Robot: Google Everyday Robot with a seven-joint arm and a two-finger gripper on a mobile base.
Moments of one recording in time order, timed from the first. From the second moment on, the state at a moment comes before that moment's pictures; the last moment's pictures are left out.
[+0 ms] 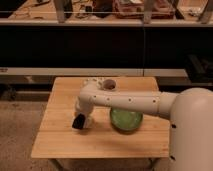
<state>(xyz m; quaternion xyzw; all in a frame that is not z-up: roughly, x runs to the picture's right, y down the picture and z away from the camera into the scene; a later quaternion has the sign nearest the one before) -0.138 0.140 0.813 -0.10 -0.31 -0.57 0.75</state>
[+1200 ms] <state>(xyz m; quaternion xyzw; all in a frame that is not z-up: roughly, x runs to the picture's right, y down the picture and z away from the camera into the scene) -0.122 0.142 0.830 -0.11 -0.30 -0.57 0.75</state>
